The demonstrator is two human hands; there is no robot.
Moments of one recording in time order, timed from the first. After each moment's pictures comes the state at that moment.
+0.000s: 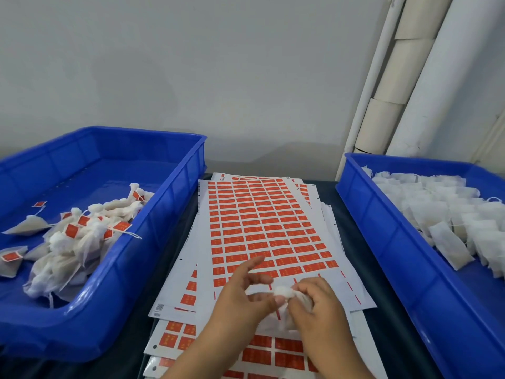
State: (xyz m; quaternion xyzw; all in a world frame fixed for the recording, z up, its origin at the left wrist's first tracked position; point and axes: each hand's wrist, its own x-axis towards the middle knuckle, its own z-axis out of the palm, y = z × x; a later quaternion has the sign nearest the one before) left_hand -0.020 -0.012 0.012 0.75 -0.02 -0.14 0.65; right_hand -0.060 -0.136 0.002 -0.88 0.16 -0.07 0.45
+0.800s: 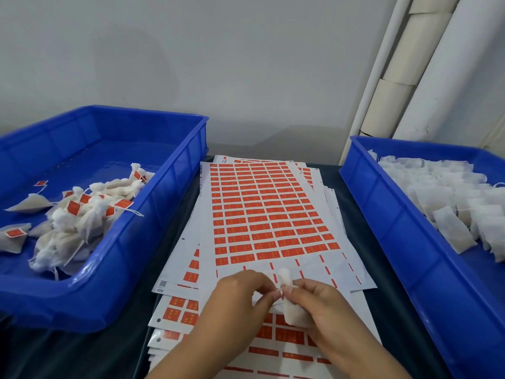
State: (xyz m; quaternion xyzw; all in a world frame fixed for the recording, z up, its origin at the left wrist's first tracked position) left_hand -0.042 0.005 0.006 0.91 -0.19 -0.03 0.36; right_hand -0.075 -0.142 0.002 -0.68 0.20 0.11 0.69
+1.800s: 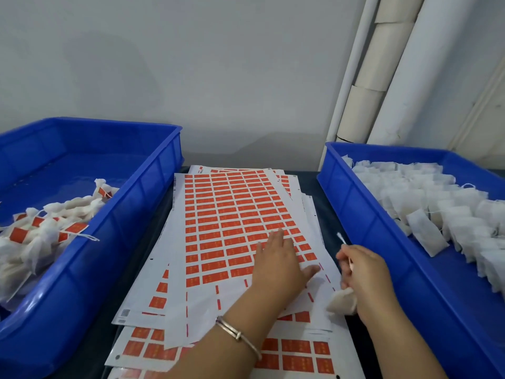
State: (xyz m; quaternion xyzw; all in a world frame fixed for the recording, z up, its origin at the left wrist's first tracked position) left_hand 0.029 -0.122 -0.006 0.96 -0.21 -0.07 0.20; right_hand -0.029 -0.242 0.019 -0.68 0.36 -0.15 0.62
